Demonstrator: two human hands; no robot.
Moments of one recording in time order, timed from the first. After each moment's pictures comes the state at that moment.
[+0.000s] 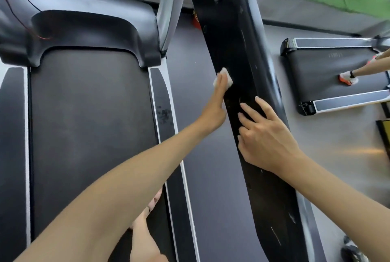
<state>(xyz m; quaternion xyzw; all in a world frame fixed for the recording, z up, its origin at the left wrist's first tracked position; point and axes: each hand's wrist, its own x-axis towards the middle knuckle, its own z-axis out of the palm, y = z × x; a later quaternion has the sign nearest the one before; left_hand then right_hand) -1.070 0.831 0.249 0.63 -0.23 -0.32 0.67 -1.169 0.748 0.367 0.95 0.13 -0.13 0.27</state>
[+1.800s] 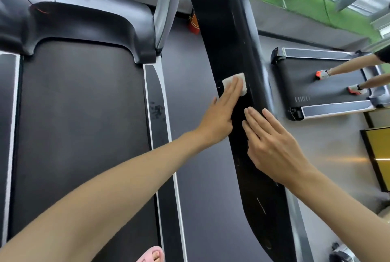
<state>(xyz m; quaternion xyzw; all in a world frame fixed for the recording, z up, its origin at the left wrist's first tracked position) -1.155 0.834 0.262 0.71 -0.35 -0.19 0.58 -1.259 0.736 0.368 0.95 0.15 -0.06 0.28</state>
